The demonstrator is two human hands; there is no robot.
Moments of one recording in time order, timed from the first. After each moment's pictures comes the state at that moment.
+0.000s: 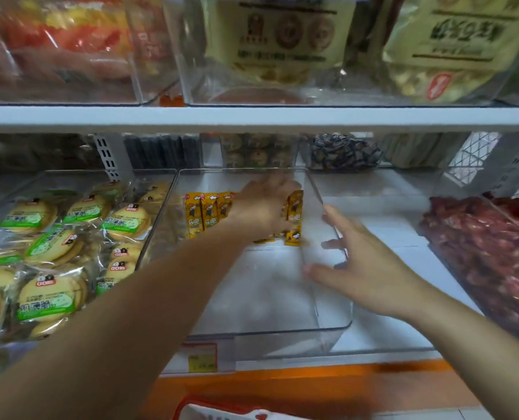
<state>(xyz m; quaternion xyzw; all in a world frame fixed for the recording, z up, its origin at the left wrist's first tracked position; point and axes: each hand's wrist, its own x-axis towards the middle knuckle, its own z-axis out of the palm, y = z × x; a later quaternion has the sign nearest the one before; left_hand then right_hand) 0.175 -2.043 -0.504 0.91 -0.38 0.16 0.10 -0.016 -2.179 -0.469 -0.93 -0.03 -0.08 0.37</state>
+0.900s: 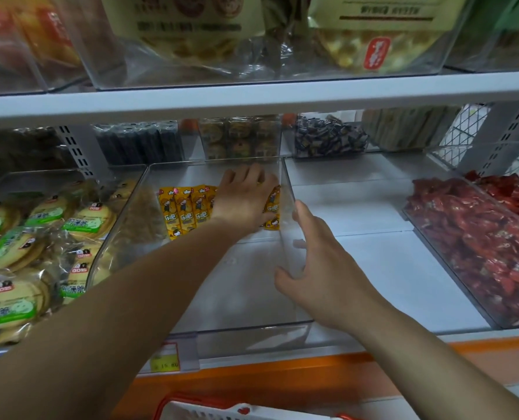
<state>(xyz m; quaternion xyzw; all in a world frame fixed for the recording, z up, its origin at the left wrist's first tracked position) 0.176 -2.062 -0.527 0.90 -0.34 0.28 -0.02 -0.022 -2.178 -0.505 -0.93 0.00 -0.09 0.35</state>
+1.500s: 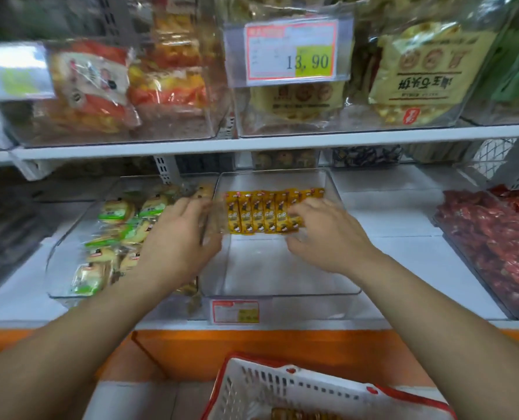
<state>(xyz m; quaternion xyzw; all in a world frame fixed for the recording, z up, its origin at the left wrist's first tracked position) 0.030 -1.871 -0.441 0.96 -0.17 0.17 0.16 0.005 -2.129 -0.453 -0.98 -0.08 -0.14 0.13</state>
